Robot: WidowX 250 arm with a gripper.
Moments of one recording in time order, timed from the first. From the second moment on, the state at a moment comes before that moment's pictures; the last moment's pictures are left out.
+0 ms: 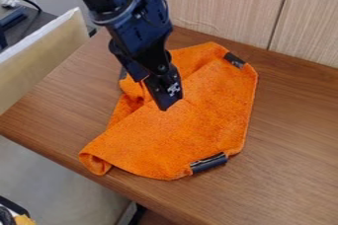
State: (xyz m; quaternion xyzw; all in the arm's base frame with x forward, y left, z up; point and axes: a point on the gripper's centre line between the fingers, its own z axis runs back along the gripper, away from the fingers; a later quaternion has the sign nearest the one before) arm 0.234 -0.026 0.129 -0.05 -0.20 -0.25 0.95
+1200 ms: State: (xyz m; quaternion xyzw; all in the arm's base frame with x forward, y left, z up) arm 0.326 0.072 0.075 -0.01 -0.12 -0.02 0.99
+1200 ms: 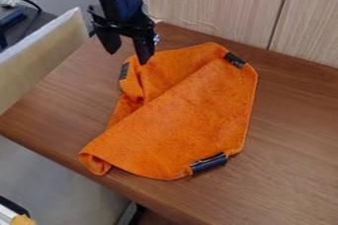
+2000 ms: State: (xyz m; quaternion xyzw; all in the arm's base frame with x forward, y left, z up) arm 0.342 0.106 0.007 0.01 -0.05 0.07 1.00
